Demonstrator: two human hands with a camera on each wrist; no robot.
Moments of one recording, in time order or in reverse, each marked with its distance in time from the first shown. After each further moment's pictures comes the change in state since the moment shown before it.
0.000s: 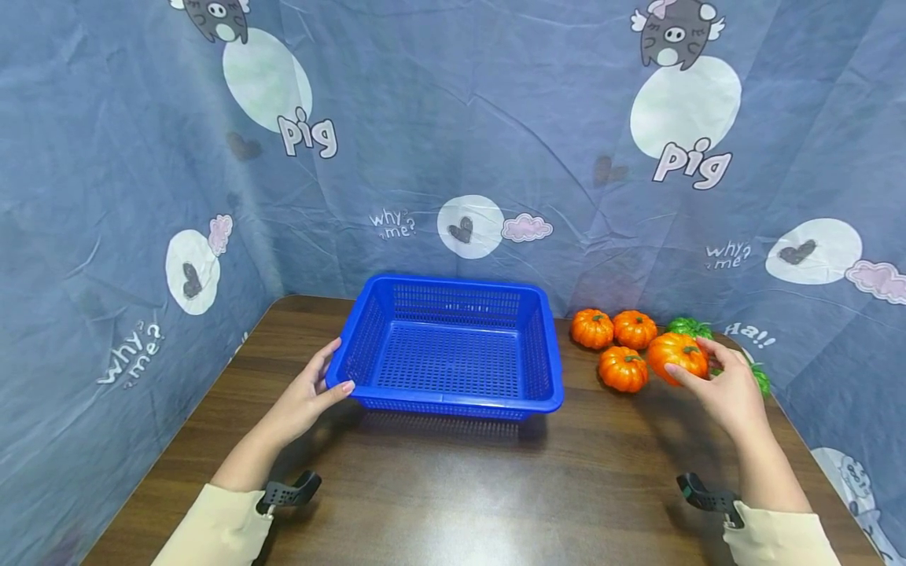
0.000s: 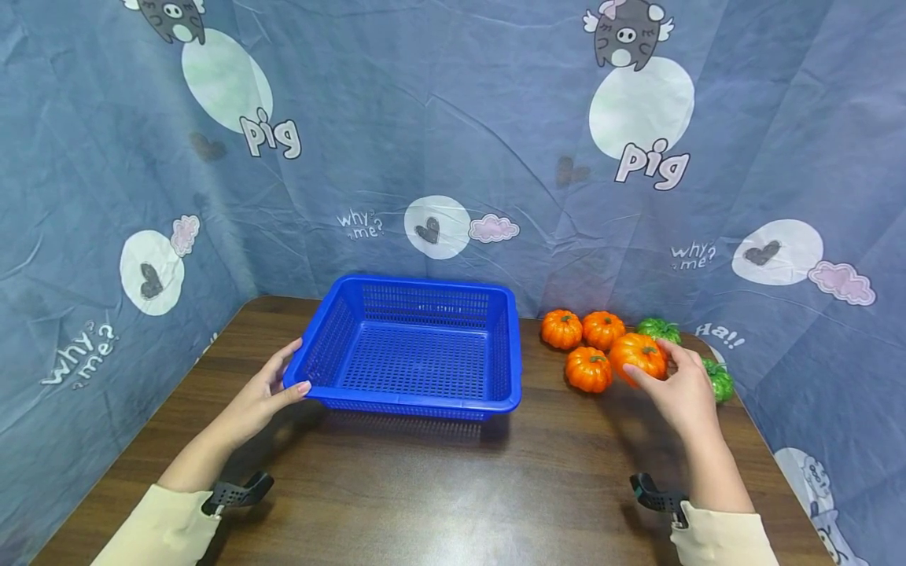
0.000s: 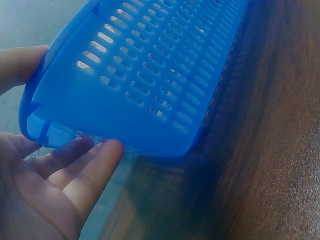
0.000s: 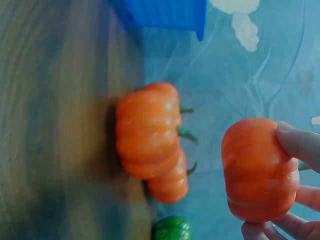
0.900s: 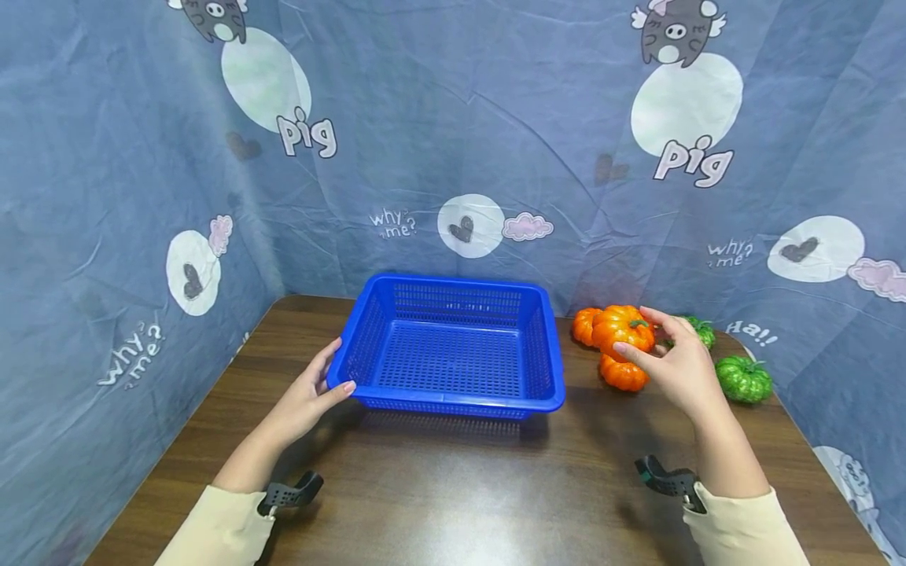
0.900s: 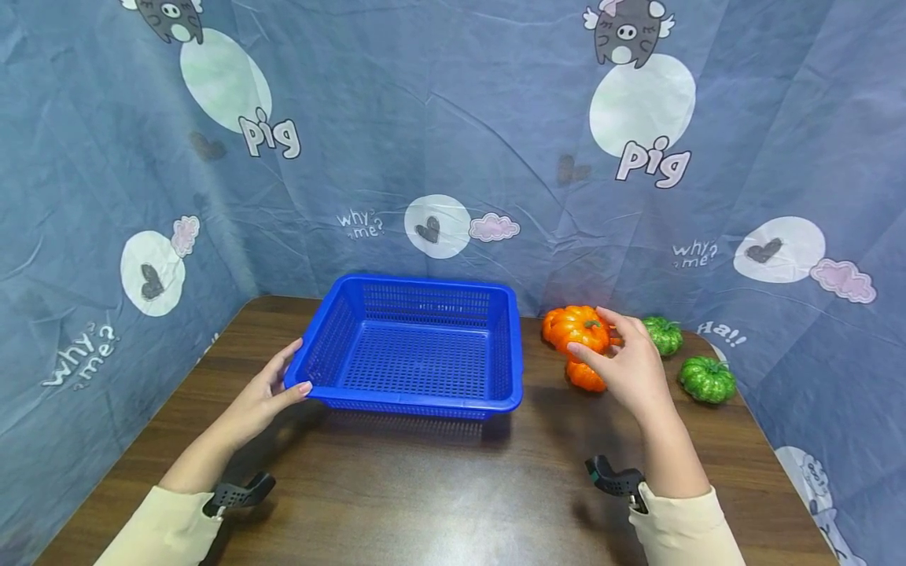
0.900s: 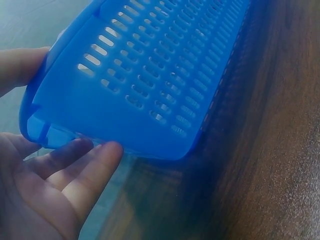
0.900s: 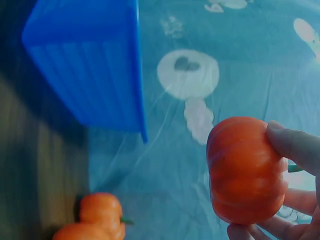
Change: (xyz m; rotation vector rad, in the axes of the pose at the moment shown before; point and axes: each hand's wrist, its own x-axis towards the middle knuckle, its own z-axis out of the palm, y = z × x) left_hand 0.000 0.000 0.000 0.016 0.012 0.006; right_hand 0.002 -0.089 0.011 0.197 -0.069 -0.145
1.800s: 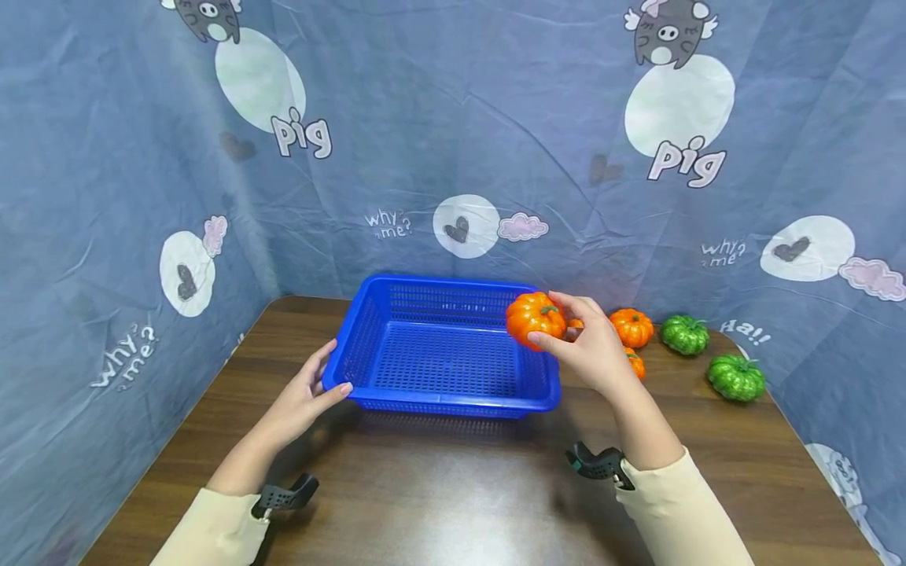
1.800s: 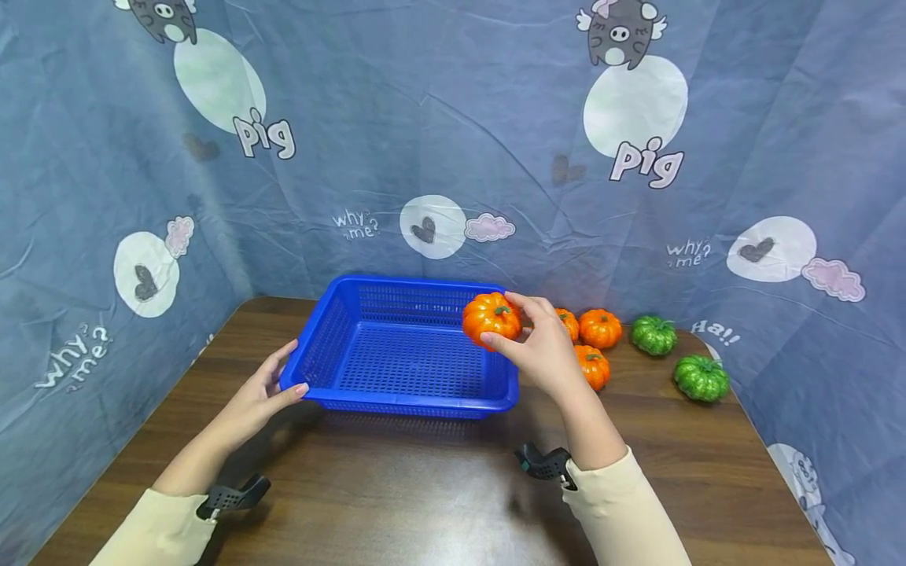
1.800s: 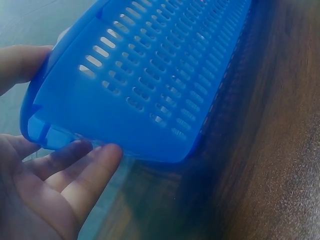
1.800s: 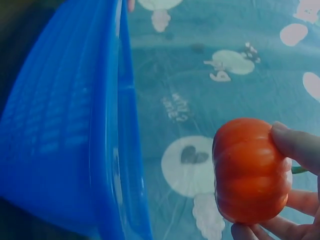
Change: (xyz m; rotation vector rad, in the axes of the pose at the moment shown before) left_hand -0.003 0.005 0.002 -0.019 0.011 -0.038; right_hand 0.020 -0.065 0.066 0.192 -0.133 -0.086
